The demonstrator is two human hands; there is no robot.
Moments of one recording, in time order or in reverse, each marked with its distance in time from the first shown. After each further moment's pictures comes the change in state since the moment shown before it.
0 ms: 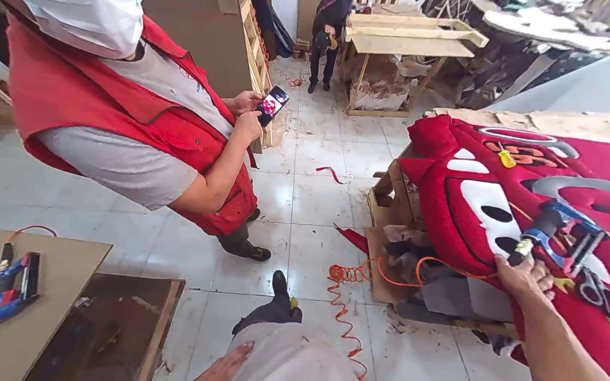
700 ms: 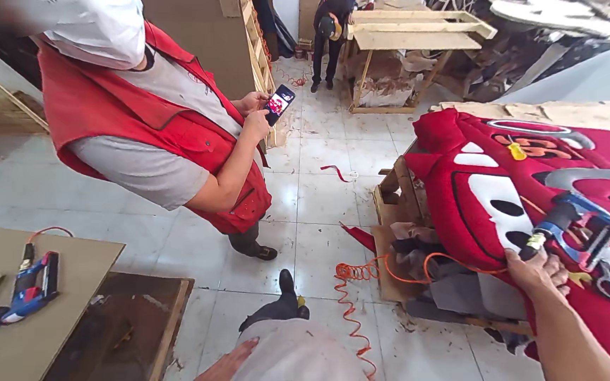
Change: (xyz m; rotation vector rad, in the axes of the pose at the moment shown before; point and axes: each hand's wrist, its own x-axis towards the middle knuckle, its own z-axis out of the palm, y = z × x) left_hand -0.007 0.000 -0.003 -0.004 0.013 -0.005; right_hand -0.003 0.000 -0.001 0.009 0.014 -0.018
